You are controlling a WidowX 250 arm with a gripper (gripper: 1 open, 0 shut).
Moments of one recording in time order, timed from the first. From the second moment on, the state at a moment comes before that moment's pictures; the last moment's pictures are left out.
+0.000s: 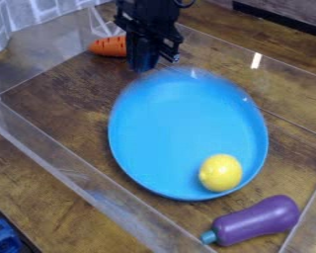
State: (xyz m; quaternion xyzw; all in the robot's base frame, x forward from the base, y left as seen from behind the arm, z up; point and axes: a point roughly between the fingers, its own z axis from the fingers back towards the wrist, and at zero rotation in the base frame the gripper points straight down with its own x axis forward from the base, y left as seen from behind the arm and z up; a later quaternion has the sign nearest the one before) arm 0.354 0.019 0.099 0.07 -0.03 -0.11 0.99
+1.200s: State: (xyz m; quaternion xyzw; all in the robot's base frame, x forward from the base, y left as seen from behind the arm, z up) arm 0.317 -0.029 0.078 0.07 -0.02 -0.03 1.00
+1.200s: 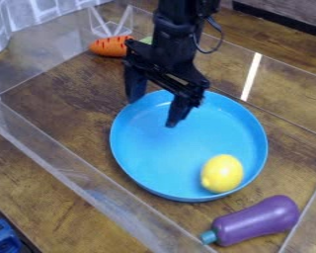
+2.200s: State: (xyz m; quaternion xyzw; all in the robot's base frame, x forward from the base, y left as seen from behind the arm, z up) arm 0.297 -0.088 0.057 0.04 -0.07 -0.17 0.98
